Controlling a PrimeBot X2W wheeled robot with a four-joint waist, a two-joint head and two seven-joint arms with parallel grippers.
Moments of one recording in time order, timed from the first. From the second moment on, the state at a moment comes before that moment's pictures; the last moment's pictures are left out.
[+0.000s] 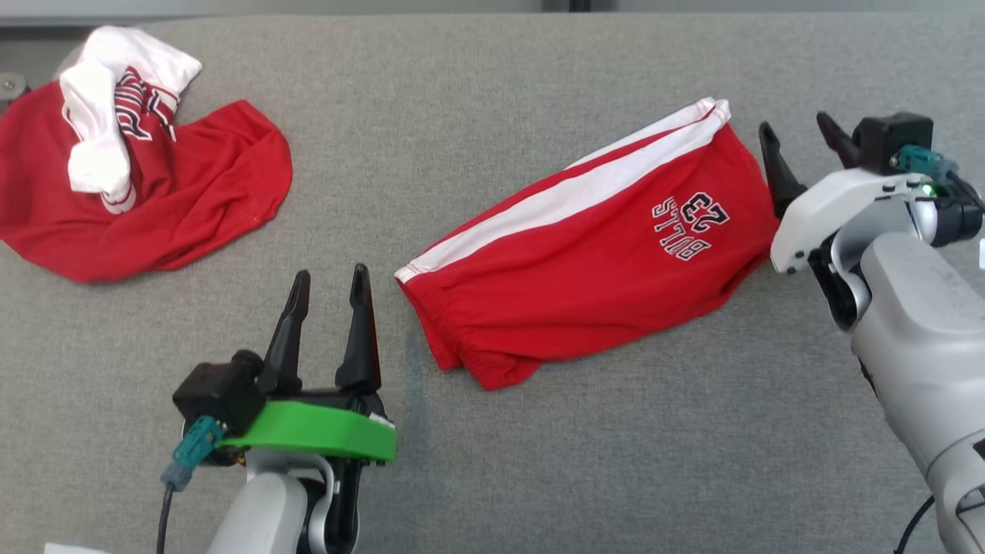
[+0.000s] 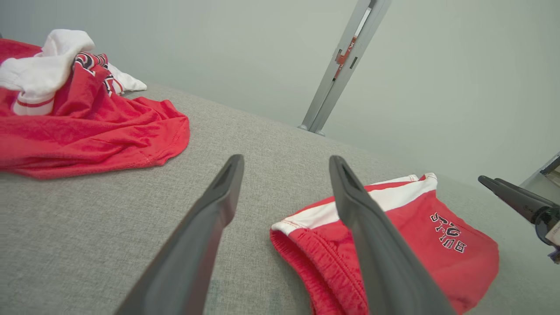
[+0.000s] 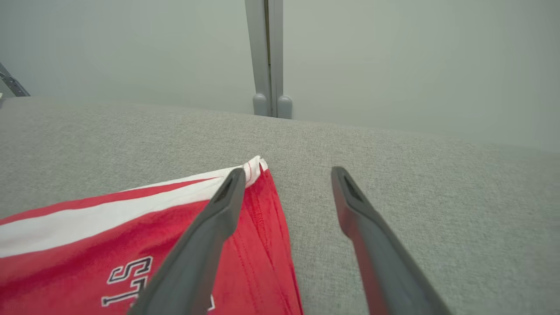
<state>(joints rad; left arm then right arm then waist) -0.21 0.08 -0.32 0.14 -0.56 0.05 -0.26 -0.89 -0.27 0.34 1.04 0.39 0.13 -0.26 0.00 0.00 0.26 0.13</state>
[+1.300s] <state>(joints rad) -0.12 0.05 -0.28 0.07 -0.50 0.04 -0.26 -0.84 -0.35 0.55 1.08 0.72 0.13 0.09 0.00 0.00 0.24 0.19</state>
